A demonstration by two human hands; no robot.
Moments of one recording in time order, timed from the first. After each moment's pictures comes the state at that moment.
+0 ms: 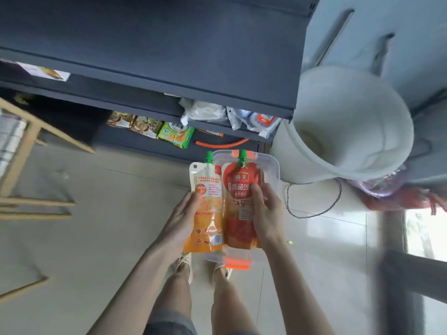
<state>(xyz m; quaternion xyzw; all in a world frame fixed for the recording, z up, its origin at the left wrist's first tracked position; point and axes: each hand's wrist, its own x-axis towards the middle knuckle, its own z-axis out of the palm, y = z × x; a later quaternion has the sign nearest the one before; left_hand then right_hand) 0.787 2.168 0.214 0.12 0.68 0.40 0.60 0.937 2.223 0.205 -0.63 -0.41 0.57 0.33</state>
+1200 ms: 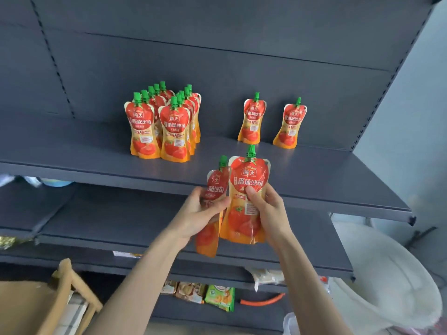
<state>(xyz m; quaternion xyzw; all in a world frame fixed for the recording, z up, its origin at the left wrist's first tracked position) 0.393 2.316 0.488 0.46 0.52 0.50 0.51 0.554 2.354 0.484 -0.40 -0.50 0.56 0.52</state>
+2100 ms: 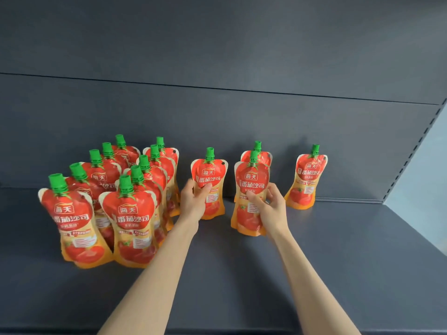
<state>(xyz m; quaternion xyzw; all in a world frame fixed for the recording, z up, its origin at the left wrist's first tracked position) 0.356 2.671 0.490 0.42 0.57 0.61 0.36 0.526 2.662 0.492 -0.42 -0.51 0.45 0.61</state>
